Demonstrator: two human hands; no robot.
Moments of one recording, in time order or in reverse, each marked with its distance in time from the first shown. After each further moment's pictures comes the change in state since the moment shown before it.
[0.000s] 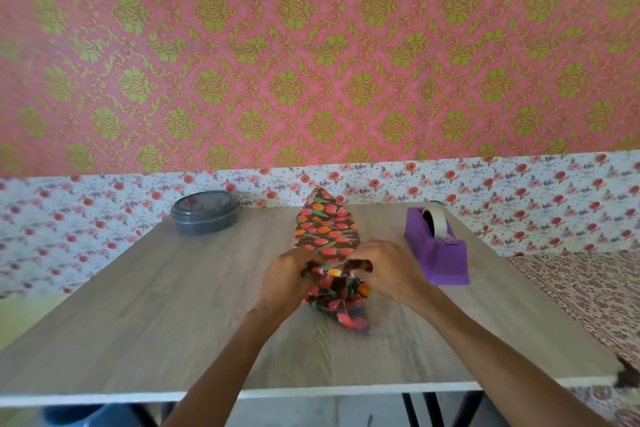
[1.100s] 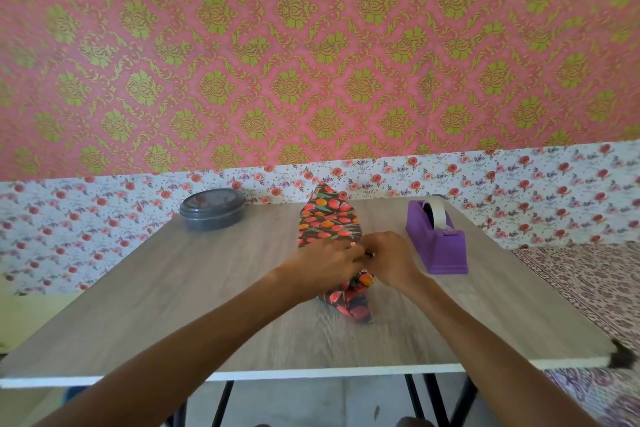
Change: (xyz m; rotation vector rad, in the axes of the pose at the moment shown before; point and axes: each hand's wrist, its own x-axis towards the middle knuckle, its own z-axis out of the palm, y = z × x) left_hand 0.017 0.054 -0.017 0.743 -0.303 0.924; right_hand 0.001 -0.007 0.001 0.006 0.035 0.186
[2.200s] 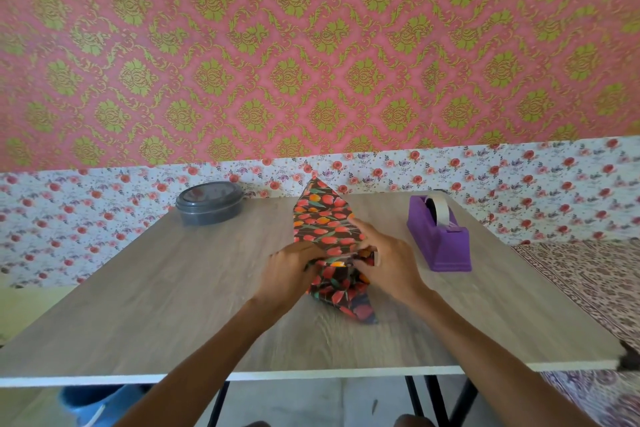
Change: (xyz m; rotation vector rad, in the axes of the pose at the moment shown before) left_hand -0.043 0.006 0.048 -0.537 0.288 -0.758; right_hand -0.018 0.012 0.021 0.119 0.178 -0.099
